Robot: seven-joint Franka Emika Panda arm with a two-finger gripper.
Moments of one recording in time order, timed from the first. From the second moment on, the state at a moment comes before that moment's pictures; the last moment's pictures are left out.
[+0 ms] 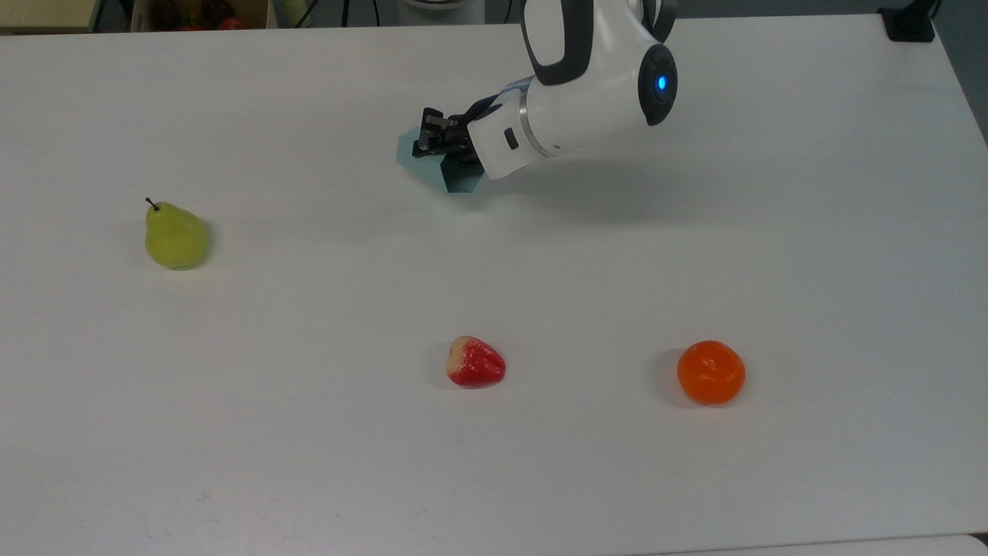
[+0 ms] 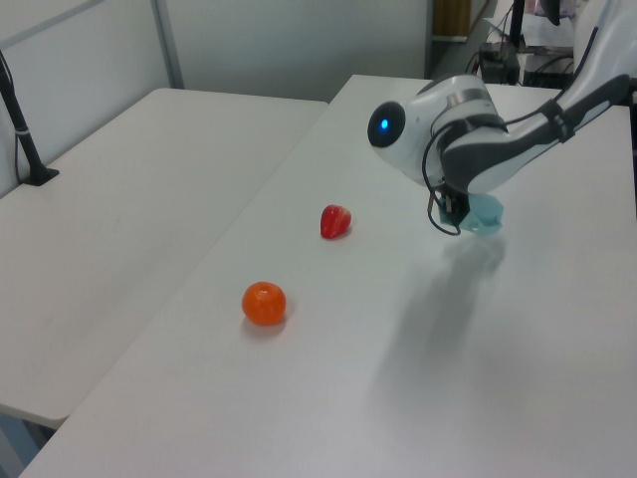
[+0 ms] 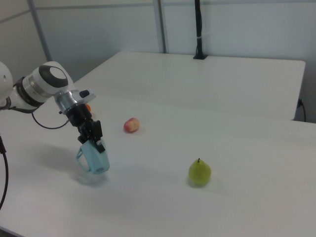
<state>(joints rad) 0.35 0.46 0.02 -1.62 -0.62 1.51 0.50</state>
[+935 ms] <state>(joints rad) 0.27 0.37 0.02 -1.71 -0.19 2.10 0.20</state>
